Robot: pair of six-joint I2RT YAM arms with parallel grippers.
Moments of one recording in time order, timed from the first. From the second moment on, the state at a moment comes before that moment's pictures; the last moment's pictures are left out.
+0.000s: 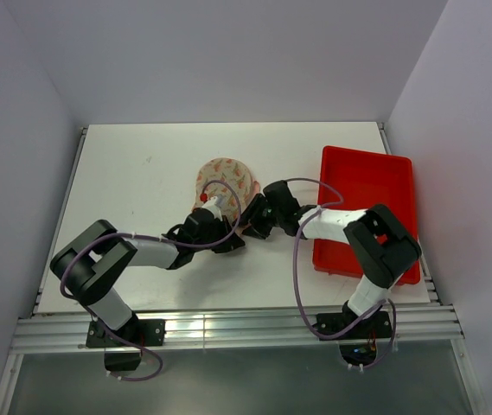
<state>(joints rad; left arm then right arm) -0.76 1.63 0.57 0.51 0.18 -0.83 0.61 1.67 0.81 0.09 -0.24 1.20</state>
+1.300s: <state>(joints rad) -0.68 1.28 0.26 0.46 -0.04 -0.90 0.51 1.87 1.14 -0.19 -0.37 0.83</state>
